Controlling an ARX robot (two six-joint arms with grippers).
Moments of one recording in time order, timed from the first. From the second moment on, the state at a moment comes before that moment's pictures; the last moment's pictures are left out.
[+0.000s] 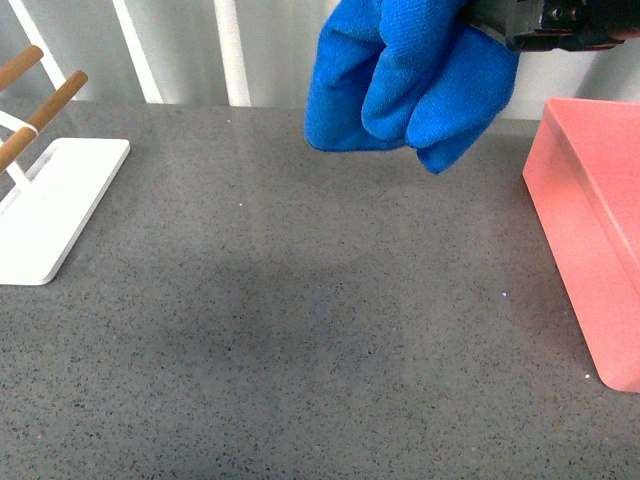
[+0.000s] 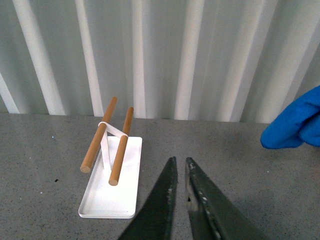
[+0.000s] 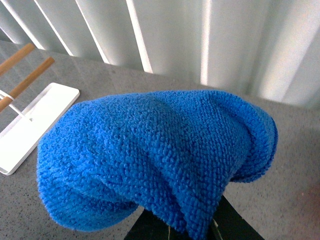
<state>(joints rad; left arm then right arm) 0.00 0.00 0.02 0.00 0.00 -0.01 0.33 1.61 0.84 0.37 -0.14 0.10</state>
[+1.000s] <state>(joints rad) 0.00 0.00 0.02 0.00 0.00 -0.01 0.35 2.07 0.96 0.16 0.10 0.29</state>
